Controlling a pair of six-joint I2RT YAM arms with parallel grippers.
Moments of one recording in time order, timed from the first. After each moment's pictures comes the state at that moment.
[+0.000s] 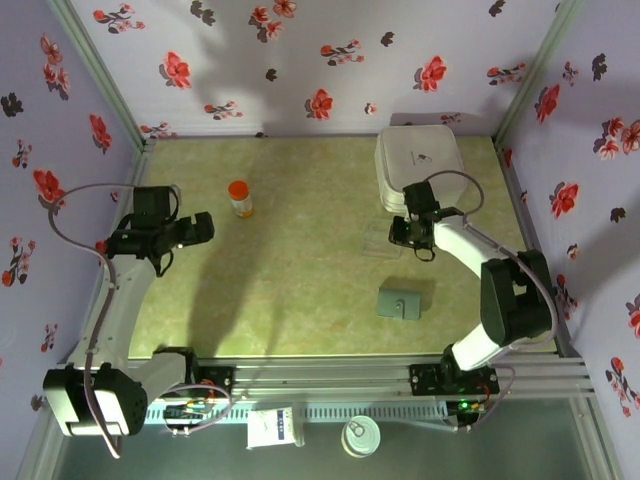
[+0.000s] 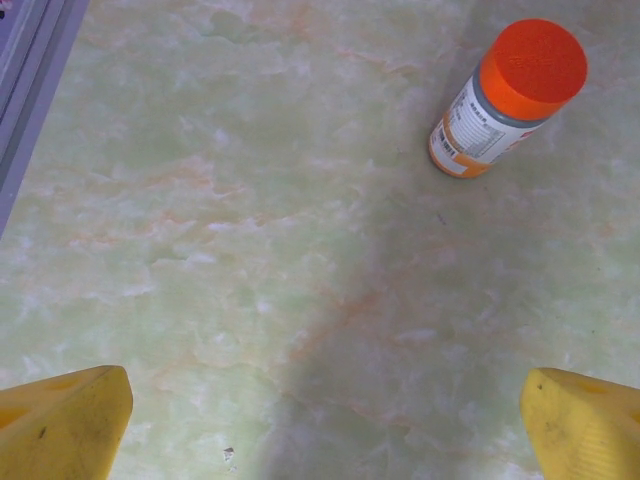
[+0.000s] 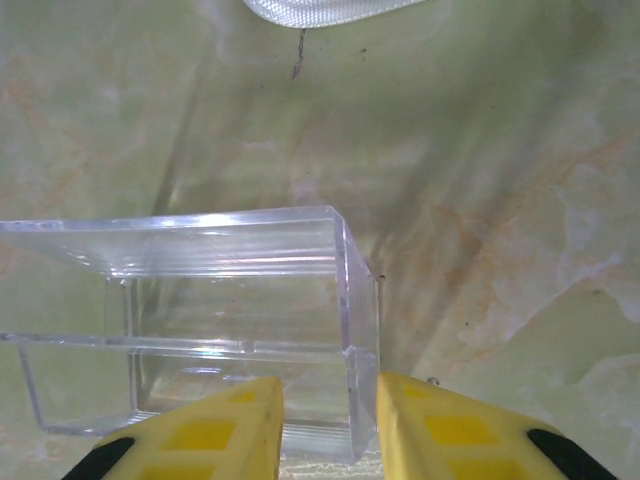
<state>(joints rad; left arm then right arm) -0.05 1.08 0.99 -0.77 -0.07 -0.19 0.28 1.58 0.98 -0.51 -0.04 0.45</state>
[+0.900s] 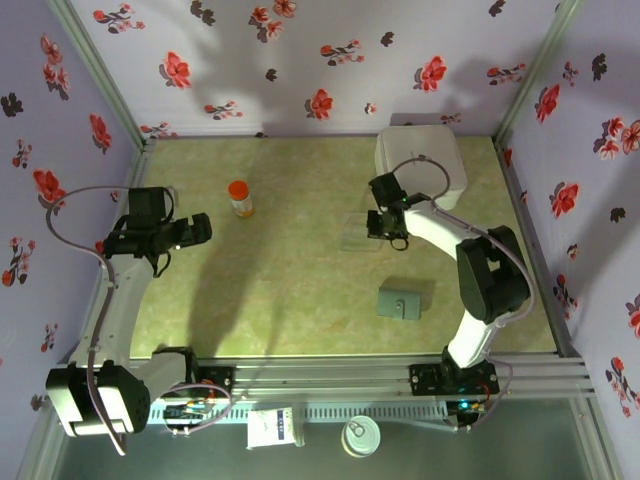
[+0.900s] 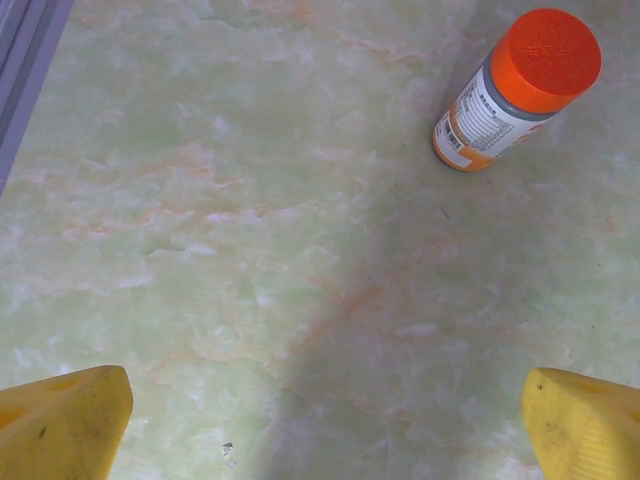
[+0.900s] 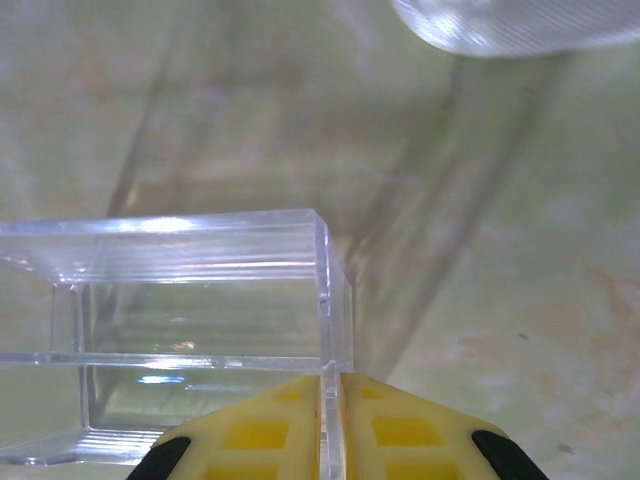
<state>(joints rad) -0.01 1.09 0.98 -0.77 -0.01 -0.18 0.45 1.77 1.19 -0.57 0.07 0.48</state>
